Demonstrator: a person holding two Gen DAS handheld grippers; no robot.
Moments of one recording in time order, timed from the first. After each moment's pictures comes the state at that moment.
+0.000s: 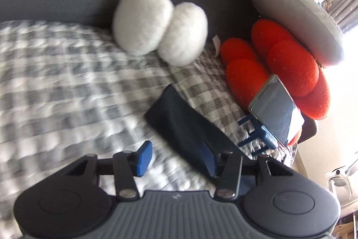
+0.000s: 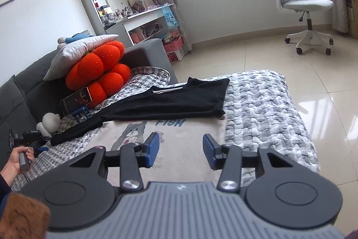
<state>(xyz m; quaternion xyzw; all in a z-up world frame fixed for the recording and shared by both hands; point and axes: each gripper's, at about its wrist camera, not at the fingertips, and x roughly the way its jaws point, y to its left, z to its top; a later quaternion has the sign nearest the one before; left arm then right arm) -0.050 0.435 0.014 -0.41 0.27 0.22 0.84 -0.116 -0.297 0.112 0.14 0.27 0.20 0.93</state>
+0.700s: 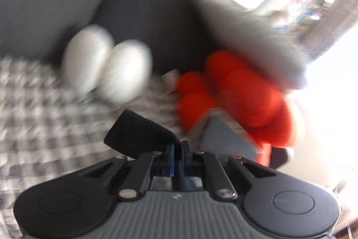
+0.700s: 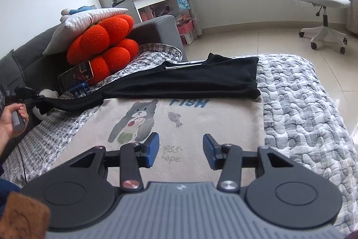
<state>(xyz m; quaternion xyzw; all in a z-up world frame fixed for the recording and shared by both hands) -0.027 0.375 0.090 -0.37 0.14 0.19 0.90 -0.092 -0.248 0.070 0.11 0.30 0.21 0.93</state>
